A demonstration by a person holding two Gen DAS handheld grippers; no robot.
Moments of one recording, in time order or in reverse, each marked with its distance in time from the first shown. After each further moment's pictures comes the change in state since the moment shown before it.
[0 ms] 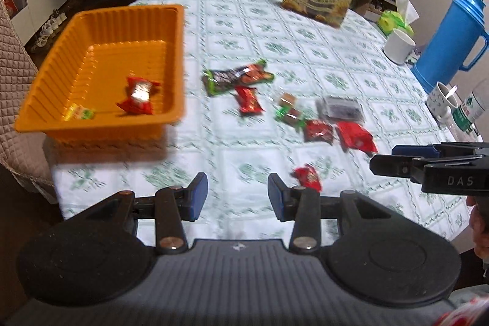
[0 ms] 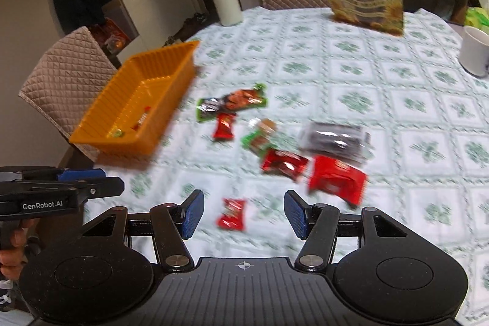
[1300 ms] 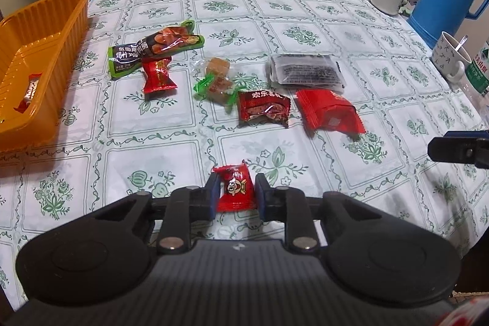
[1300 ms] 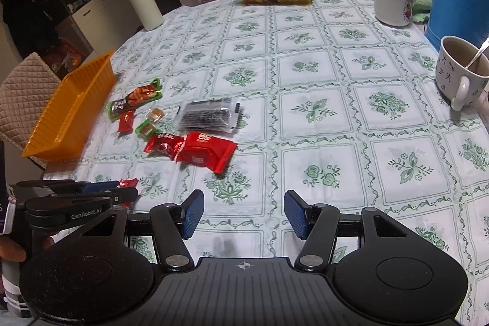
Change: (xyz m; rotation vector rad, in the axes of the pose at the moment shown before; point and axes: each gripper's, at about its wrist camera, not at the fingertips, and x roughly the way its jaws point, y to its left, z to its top) left arm 0.102 -0.089 -0.003 0.117 0.083 0.022; right arm -0.033 -0.115 -0.023 0.156 0.010 -0.095
